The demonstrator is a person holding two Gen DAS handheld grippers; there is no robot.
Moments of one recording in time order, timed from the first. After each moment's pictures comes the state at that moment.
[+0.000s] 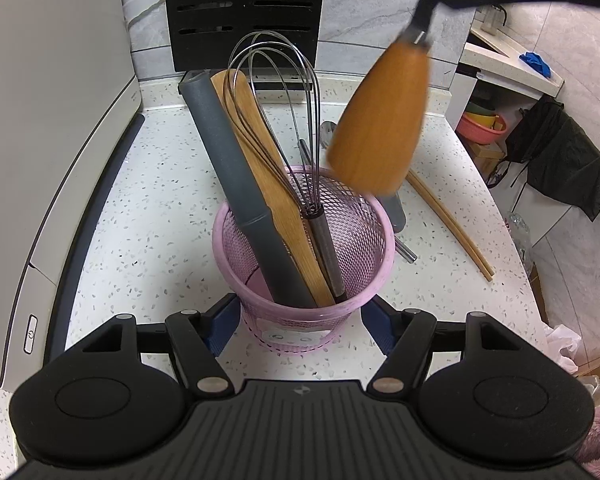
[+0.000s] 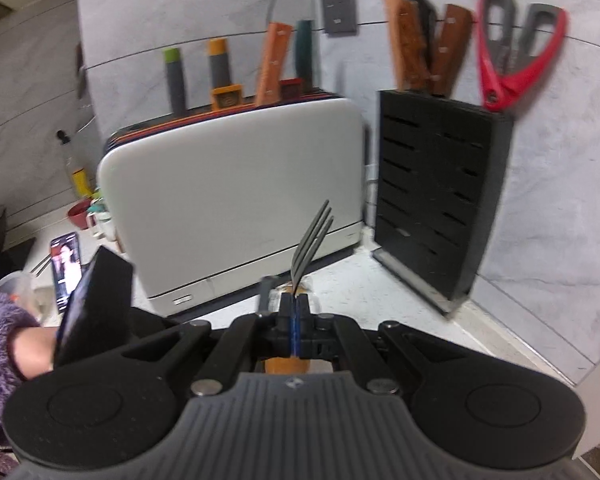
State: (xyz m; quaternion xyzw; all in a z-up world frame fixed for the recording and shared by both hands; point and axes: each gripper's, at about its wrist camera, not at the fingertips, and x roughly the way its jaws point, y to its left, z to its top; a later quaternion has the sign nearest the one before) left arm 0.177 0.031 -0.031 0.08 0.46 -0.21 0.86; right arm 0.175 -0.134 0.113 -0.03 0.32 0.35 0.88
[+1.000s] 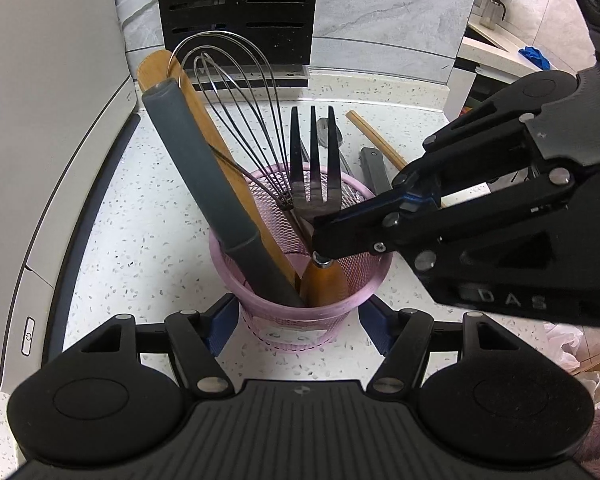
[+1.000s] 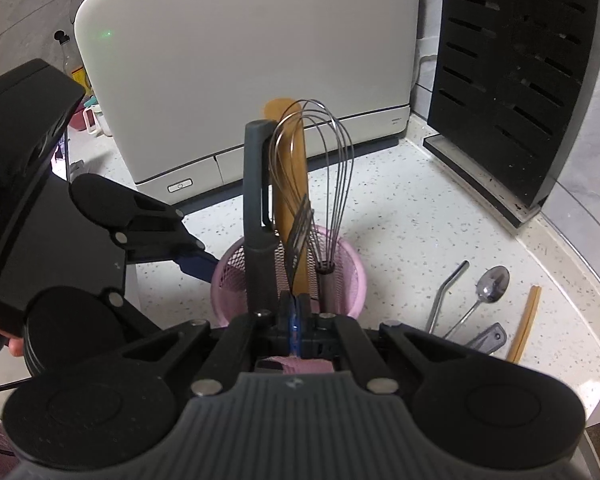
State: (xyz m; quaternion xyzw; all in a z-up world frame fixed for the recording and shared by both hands) left arm 0.178 0.027 -0.032 0.09 0.46 -0.21 0.86; right arm 0.188 -0.089 0.023 -0.08 0.43 0.36 0.82
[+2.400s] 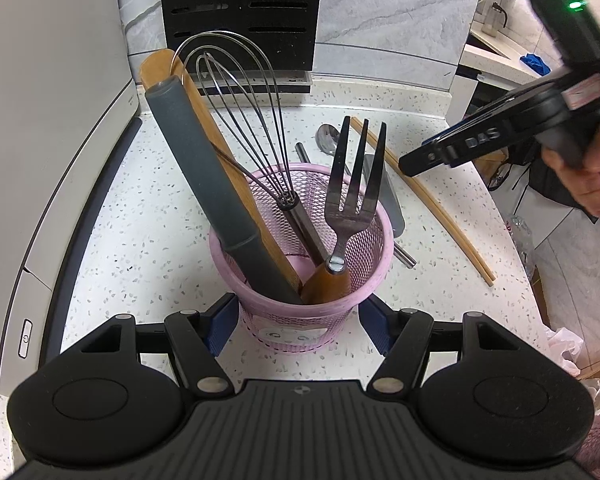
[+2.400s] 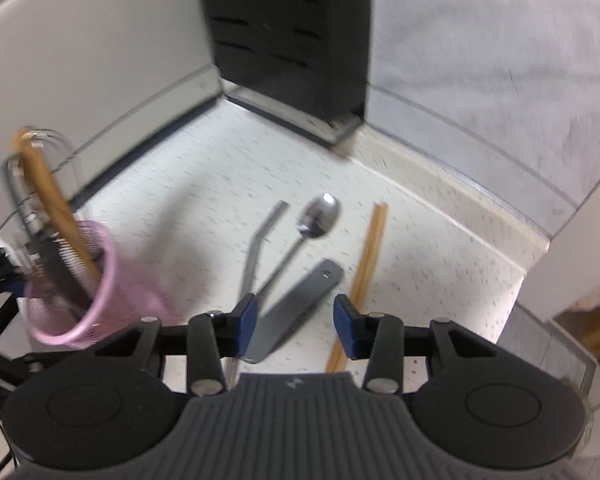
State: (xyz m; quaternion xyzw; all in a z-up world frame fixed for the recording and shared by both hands) left arm 0.179 0.029 -0.032 0.08 0.45 -0.21 0.86; right arm 0.255 -0.183 -0.013 -0.02 0.52 0.18 0.83
